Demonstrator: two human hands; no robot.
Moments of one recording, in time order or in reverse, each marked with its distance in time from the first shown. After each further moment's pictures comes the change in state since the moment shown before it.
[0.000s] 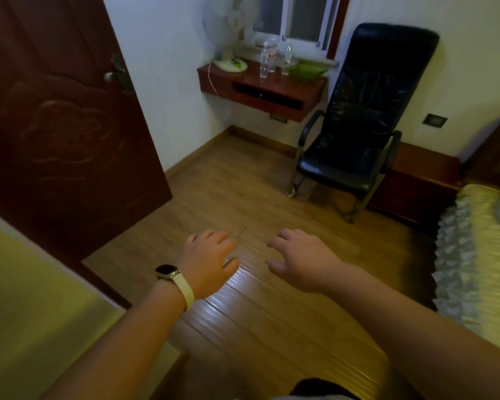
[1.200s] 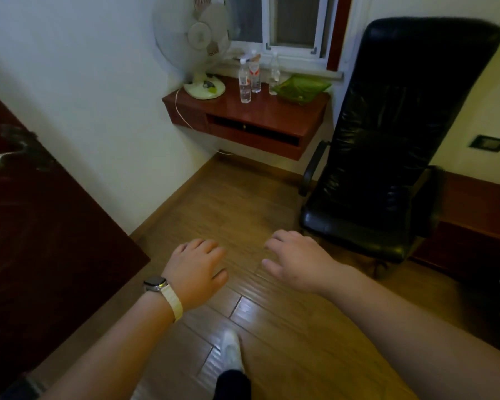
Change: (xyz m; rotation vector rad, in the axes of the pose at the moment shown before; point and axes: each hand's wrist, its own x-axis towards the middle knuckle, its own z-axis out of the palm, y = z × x) left_hand 0.543 -0.127 -0.010 0.204 -0.061 0.002; right_hand 0.451 0.325 -0.078 0.149 -0.025 0.050
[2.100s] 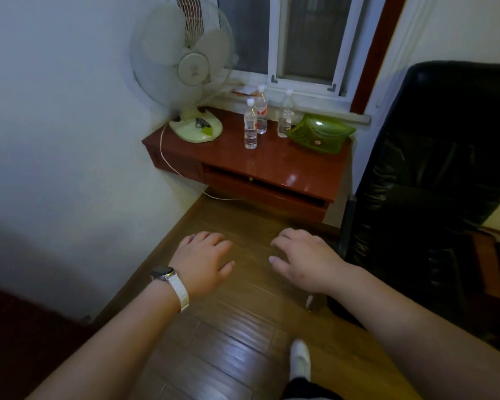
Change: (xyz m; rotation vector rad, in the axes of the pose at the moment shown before) left_hand 0.381 -0.249 -0.011 -0.082 -0.005 0.120; right_hand 0.402 0.068 -0.095 -0.004 0.027 0.111
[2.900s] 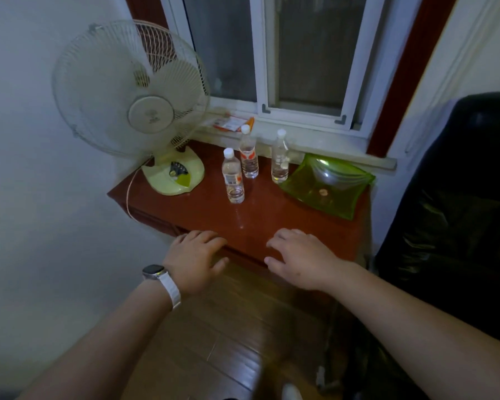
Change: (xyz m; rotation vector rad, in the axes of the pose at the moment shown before) left_hand 0.358 -0.063 -0.035 0.010 -0.027 -0.077; right_hand 0.296 0.213 -0.089 0.054 -0.054 -0.061
